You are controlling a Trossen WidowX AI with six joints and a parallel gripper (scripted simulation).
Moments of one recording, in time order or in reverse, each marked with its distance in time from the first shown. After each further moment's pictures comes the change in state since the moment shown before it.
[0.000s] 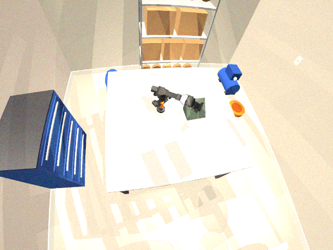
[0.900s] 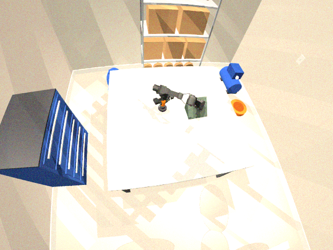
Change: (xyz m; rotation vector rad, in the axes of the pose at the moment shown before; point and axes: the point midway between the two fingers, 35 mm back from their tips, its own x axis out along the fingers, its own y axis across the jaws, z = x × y) arm 0.000 0.000 0.000 0.207 0.000 0.000
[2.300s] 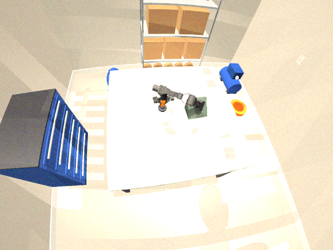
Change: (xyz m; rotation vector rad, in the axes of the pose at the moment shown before) arm 0.001 0.000 0.000 0.209 -0.001 0.000
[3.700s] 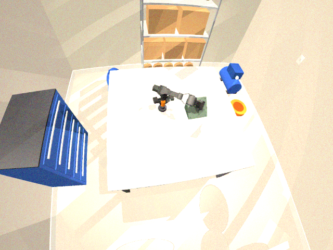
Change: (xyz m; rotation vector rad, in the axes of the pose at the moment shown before) arm 0.002 0.000 0.000 -0.023 -0.001 0.000
